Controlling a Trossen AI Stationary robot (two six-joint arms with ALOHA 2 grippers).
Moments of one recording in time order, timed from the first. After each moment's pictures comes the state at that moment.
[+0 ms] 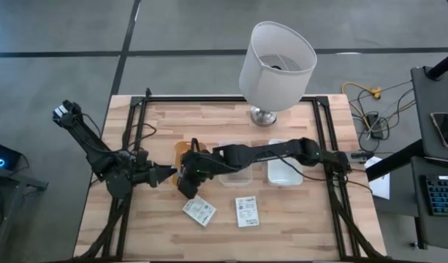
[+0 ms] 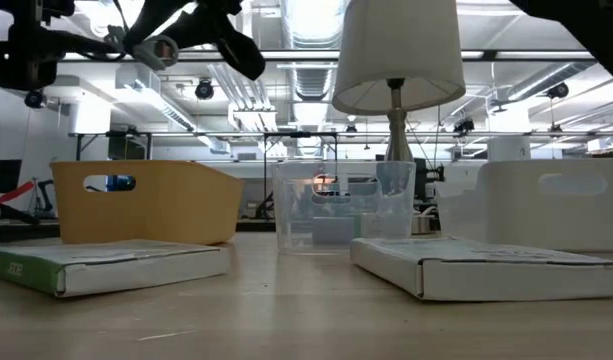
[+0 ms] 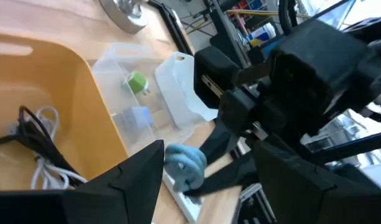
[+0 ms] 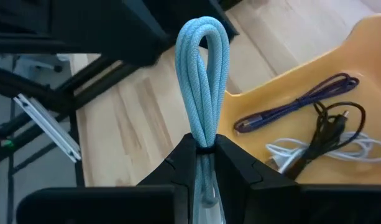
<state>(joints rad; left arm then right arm) -0.81 0.75 0.55 -0.27 -1.04 -1.51 0.15 2.35 2.35 -0.75 0.05 0.70</state>
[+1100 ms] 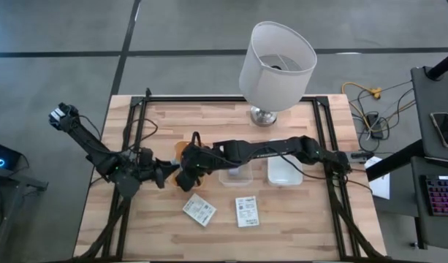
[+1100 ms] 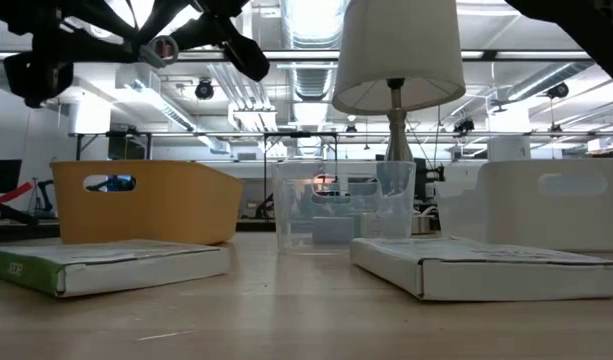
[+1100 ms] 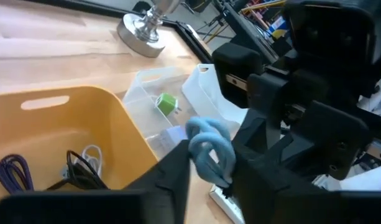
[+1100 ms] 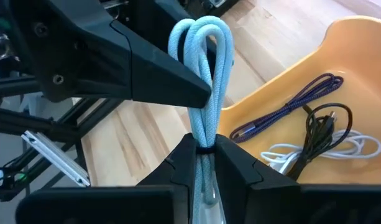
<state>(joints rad) -0.72 0.80 0.55 -0.32 -1.03 -1.32 0.12 2.35 2.36 -0.73 0.06 0.81</state>
